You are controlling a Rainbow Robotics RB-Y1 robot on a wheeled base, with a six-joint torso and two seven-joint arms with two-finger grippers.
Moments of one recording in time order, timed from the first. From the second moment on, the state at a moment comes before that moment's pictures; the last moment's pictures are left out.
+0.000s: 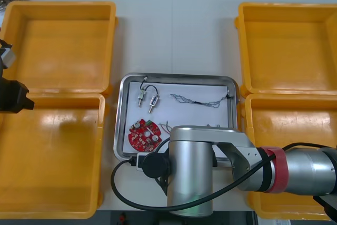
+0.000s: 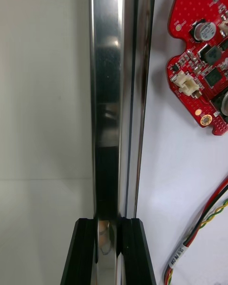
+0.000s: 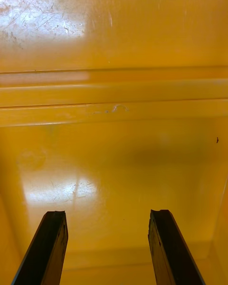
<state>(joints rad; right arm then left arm) -0.77 -0.44 1.23 -1.99 -0.40 1.67 1.58 -0.26 0.74 0.27 -2.05 0.81 1.91 -1.34</state>
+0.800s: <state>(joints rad) -0.90 -0.44 1.23 -1.92 -0.33 1.63 1.58 -0.26 0.74 0.27 -2.05 0.81 1.91 -1.34</state>
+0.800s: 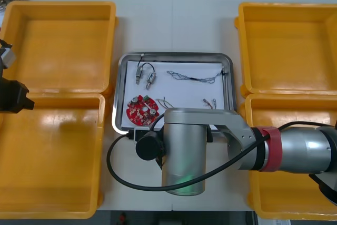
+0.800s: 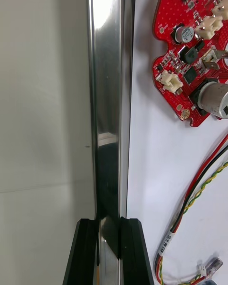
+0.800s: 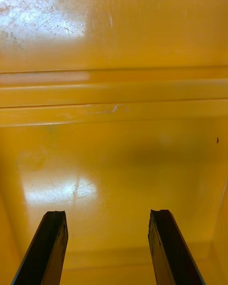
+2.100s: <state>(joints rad) -1.17 -0.43 1.23 -1.54 -0.32 1.38 1.58 -0.26 0.74 0.27 -2.05 0.81 1.91 -1.34</state>
